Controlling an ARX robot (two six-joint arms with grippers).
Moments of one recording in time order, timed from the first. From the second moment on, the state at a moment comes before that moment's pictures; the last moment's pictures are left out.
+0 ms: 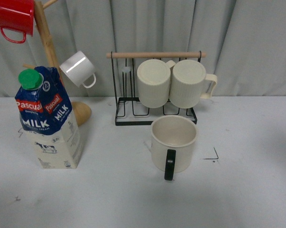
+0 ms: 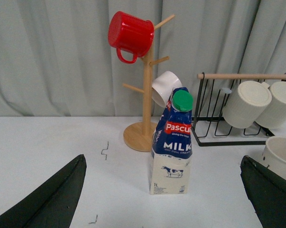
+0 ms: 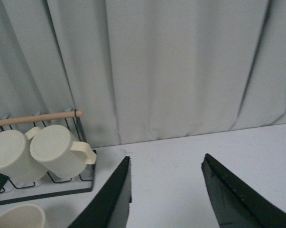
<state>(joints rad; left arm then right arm) 0.00 0.01 0.01 0.00 0.00 -0.01 0.07 1.21 0.41 0.79 0.09 0.05</state>
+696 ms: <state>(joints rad) 0.00 0.01 0.01 0.00 0.00 -0.01 0.00 0.70 0.07 0.63 0.00 0.01</state>
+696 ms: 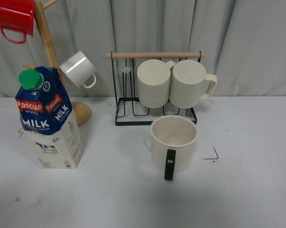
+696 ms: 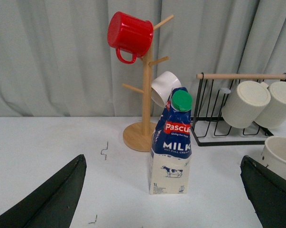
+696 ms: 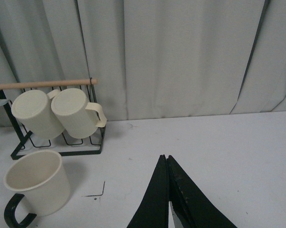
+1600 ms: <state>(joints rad) 0.00 0.01 0.01 0.00 0.00 -0.01 0.00 0.26 0.01 0.26 0.00 0.01</state>
